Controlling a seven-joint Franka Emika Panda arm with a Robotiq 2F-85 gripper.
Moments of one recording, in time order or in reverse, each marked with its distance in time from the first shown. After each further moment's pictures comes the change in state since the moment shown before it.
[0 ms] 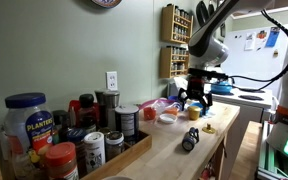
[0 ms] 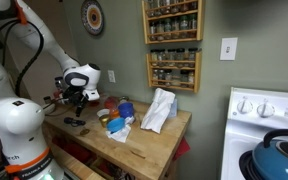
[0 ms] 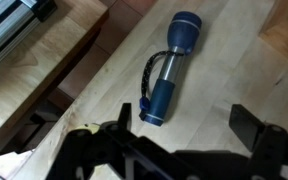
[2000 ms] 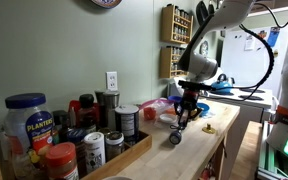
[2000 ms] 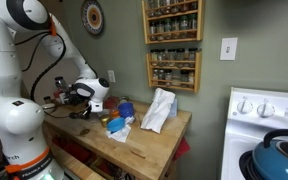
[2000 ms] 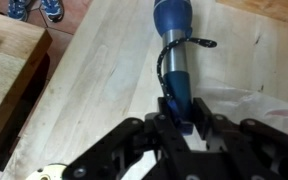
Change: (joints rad) arm -0.008 0.274 -0.045 0.104 0.378 0.042 -0.109
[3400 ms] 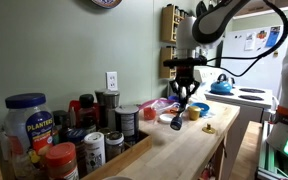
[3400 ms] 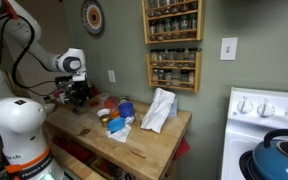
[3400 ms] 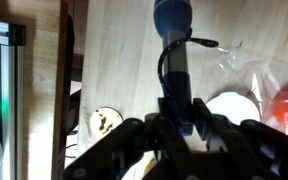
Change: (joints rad) arm 0.059 -0.349 0.160 0.036 -0.996 -0.041 1.288
